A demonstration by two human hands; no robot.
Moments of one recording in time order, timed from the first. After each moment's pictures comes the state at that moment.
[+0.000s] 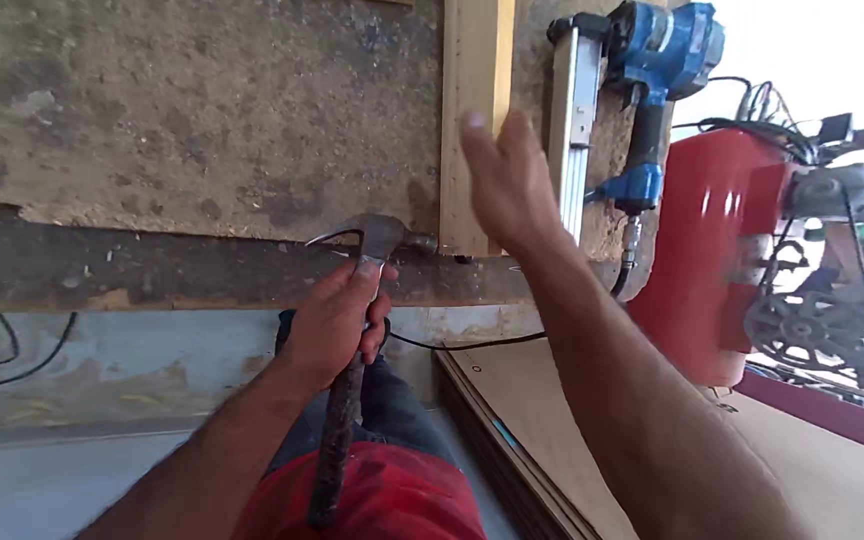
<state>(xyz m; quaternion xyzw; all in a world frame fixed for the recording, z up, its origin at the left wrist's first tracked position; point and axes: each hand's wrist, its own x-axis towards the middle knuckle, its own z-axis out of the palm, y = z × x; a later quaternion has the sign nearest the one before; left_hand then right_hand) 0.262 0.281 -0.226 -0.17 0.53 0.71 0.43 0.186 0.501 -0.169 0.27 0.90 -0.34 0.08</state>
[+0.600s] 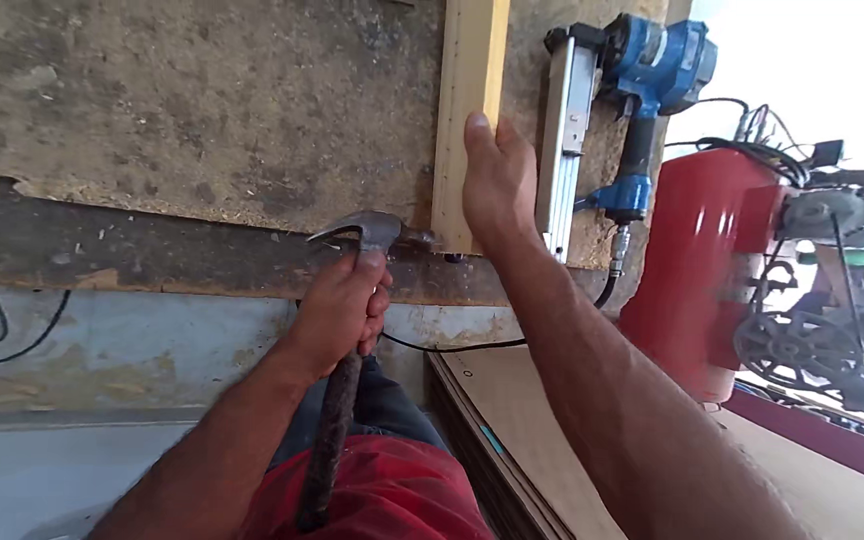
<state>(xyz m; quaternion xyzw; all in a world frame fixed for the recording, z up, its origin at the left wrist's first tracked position) 0.258 0.301 -0.218 -0.19 0.55 0.68 0.44 0.180 0.499 -0.189 0.28 0.85 -0.44 0.02</state>
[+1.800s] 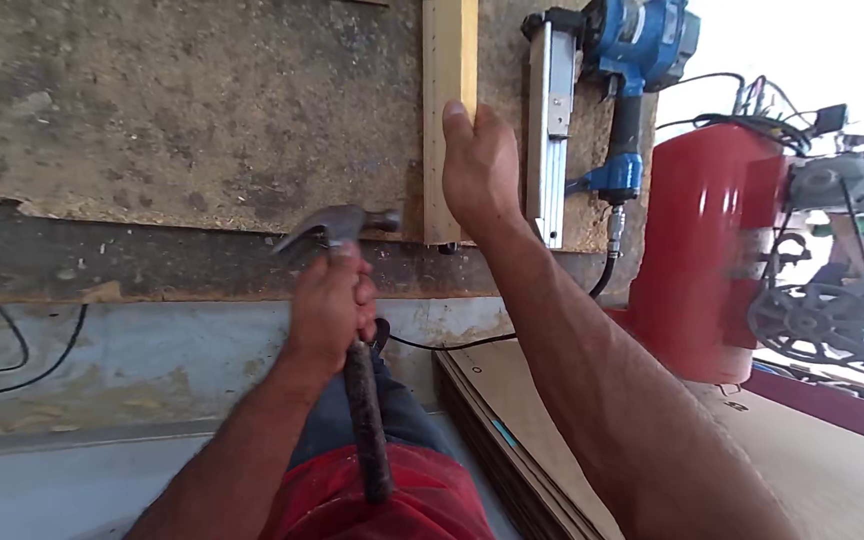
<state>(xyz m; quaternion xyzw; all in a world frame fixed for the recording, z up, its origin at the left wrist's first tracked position) 0.271 0.310 -0.221 -0.25 0.55 0.71 0.36 0.181 0.499 -0.184 0.29 0.87 -0.39 0.03</state>
